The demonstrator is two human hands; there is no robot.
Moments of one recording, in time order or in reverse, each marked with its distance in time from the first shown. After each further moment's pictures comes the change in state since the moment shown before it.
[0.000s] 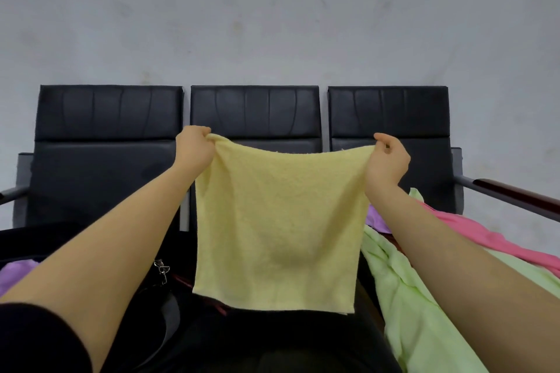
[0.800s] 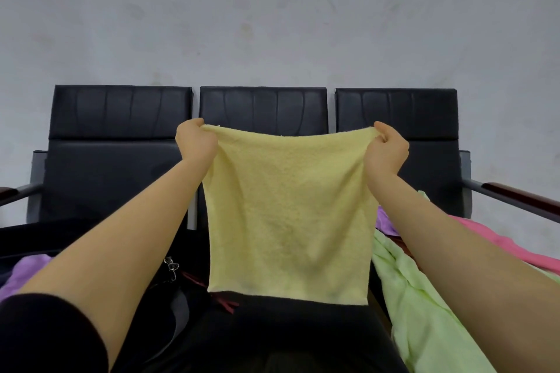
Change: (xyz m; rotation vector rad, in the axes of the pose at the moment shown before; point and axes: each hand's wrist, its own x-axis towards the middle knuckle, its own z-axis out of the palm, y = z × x) left_hand -0.004 0.012 -0.010 -0.205 0.225 -0.167; right_hand -0.008 -0.020 0.015 -0.085 -0.086 -0.051
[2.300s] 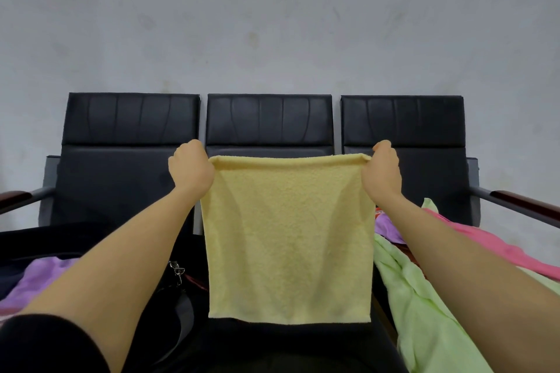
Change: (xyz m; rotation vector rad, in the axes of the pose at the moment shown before) left_hand -0.010 -0.029 -0.018 0.652 -0.007 0.237; right_hand -0.002 0.015 -0.005 -0.580 -0.229 -0.244
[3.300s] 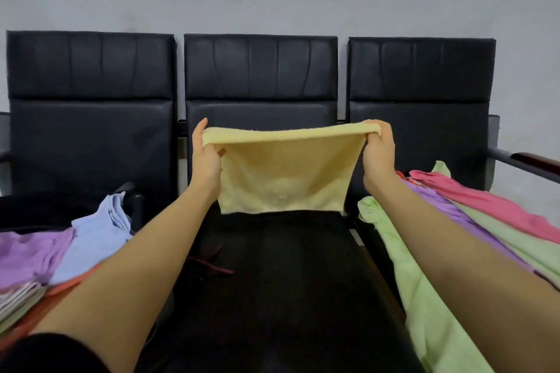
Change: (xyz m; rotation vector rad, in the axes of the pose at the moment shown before) left_hand -0.024 0.000 0.121 -1.185 -0.293 -0.444; right_hand 0.007 0.040 0.081 0.787 -0.036 0.226
